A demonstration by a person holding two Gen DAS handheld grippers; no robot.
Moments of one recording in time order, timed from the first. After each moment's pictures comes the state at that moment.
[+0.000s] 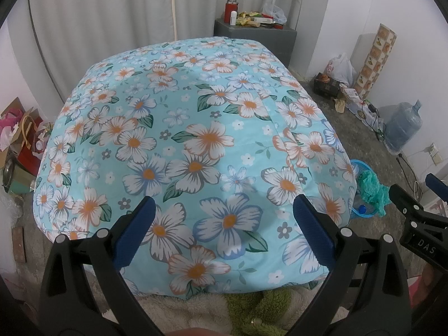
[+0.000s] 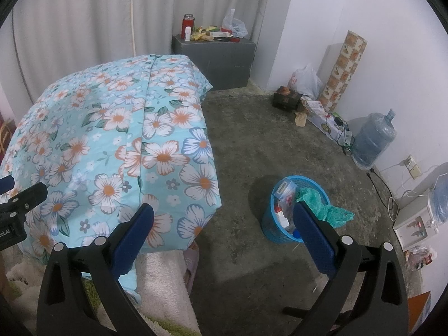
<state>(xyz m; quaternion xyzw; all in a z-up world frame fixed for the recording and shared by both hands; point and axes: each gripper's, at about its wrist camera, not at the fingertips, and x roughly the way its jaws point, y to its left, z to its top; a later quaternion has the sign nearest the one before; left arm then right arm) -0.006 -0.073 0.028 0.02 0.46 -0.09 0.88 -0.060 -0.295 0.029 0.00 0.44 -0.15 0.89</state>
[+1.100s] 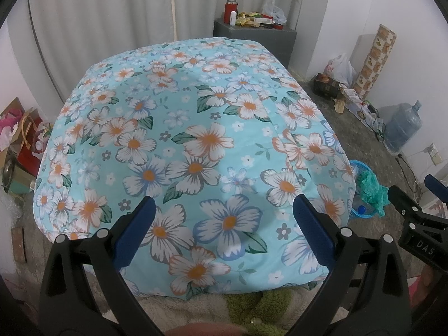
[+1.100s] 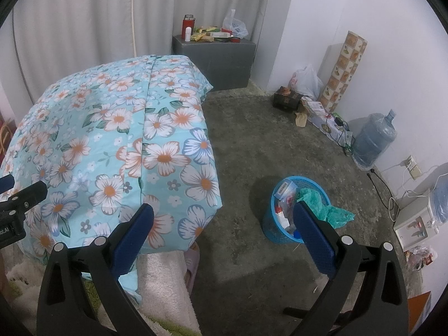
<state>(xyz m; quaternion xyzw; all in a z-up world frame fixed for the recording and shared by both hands) -0.004 -0.074 0.029 0.02 0.46 -0.09 0.88 -0.060 -0.295 0.029 0.00 0.44 -0.15 0.89</state>
